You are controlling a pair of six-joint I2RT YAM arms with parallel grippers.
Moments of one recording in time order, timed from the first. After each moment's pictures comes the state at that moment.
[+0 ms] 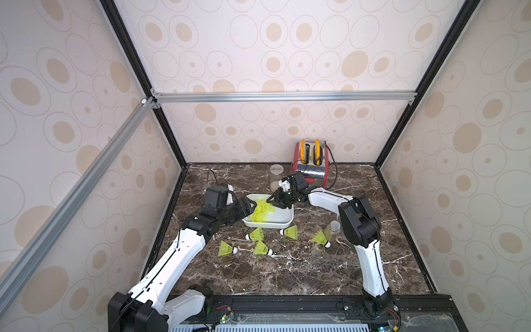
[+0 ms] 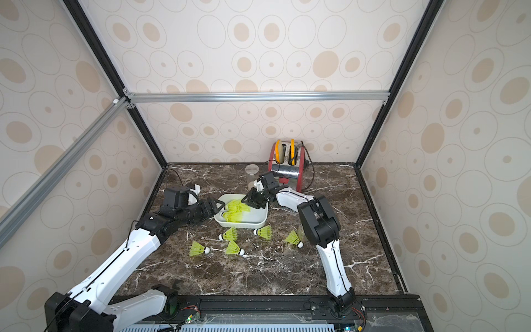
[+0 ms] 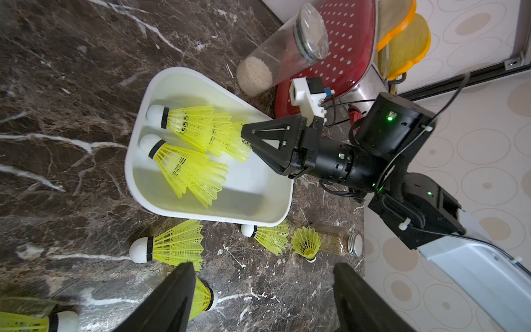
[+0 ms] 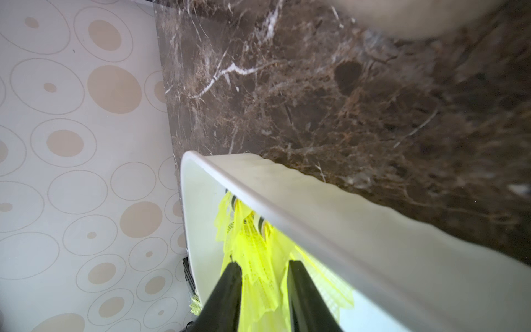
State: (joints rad) left arm -0.34 1.10 0.94 -0.52 0.29 -0.80; right arm 0.63 2.19 1.61 -0.21 -0.62 0.86
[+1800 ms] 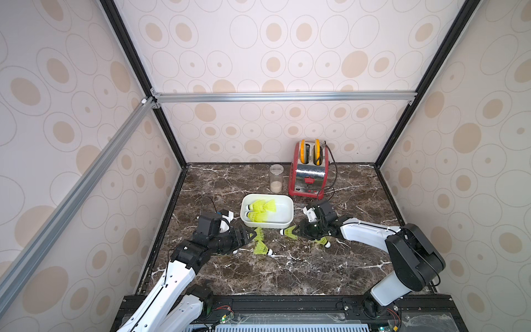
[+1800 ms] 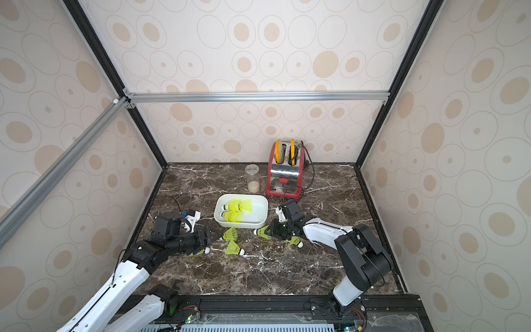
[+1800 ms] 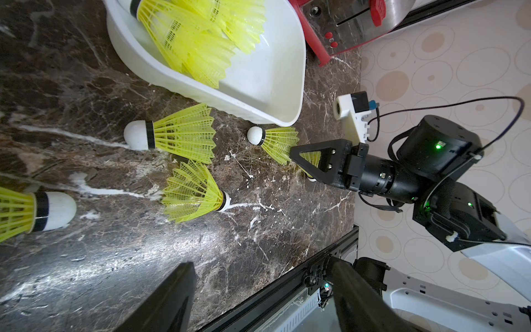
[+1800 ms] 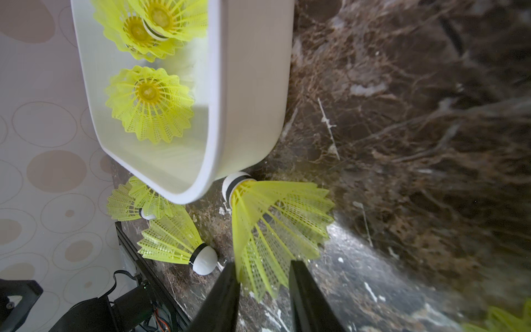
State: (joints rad) left arm -0.36 0.78 0.66 -0.65 0.48 -0.78; right arm 0.64 1.60 0.81 -0.16 -0.45 0.74
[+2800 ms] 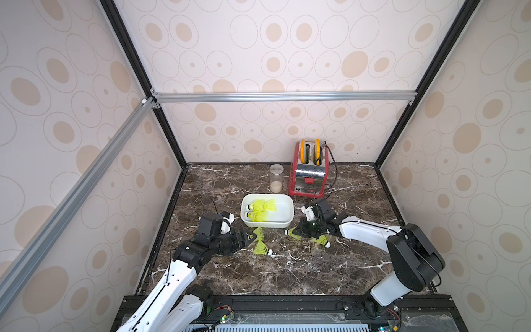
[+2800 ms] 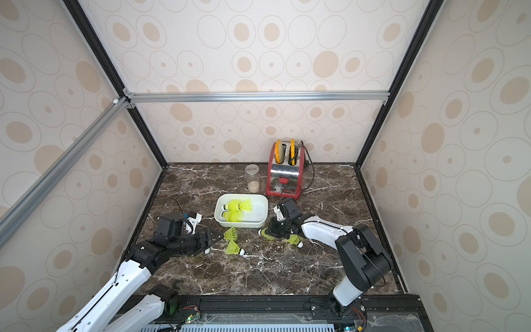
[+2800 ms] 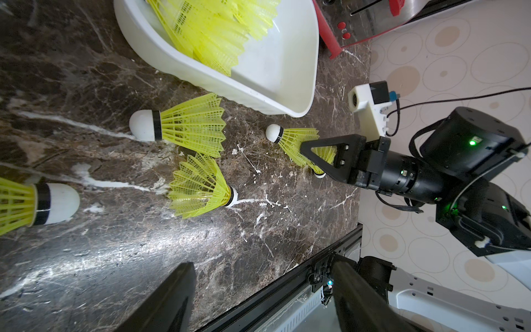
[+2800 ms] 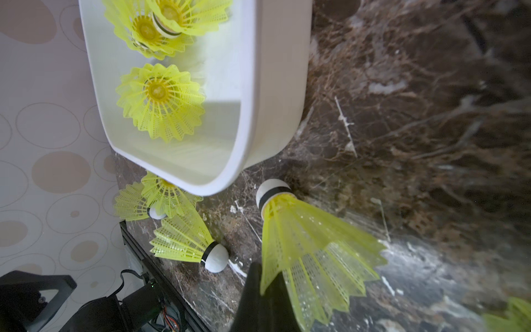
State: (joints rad) left arm -0.36 0.80 0.64 -0.64 0.49 -0.78; right arm 0.67 1.57 0.86 -0.25 -0.44 0.77
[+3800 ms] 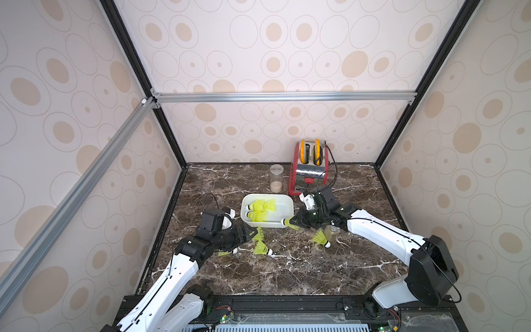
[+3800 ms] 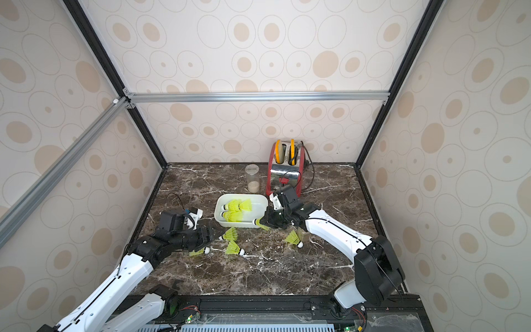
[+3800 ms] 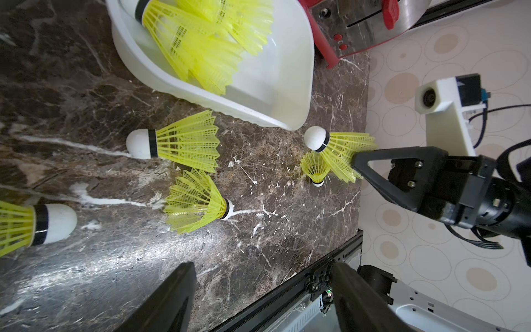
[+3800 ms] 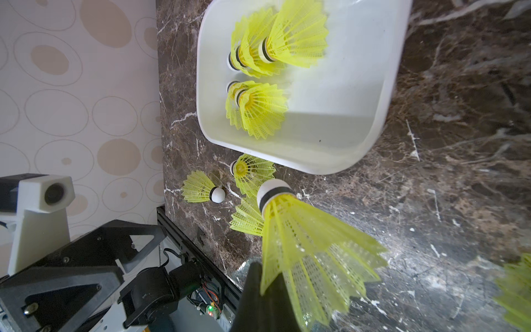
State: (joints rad) left arm -0.36 0.86 0.70 -0.62 0.47 -0.78; right arm 0.70 1.49 1.07 -0.44 -0.45 0.77
